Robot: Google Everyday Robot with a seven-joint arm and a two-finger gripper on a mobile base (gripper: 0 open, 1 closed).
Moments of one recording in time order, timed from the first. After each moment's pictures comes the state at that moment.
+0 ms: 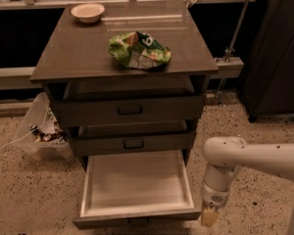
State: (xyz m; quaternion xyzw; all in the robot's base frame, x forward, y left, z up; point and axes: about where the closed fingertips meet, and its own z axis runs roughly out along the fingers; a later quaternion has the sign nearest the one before) arm 0.350 -0.200 0.478 0.60 -0.76 -0.20 0.13
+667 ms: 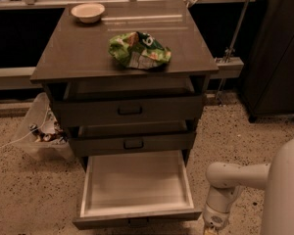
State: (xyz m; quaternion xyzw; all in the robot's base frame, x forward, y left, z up) arm 0.303 -0.214 0.376 0.54 -0.78 -0.26 0.18
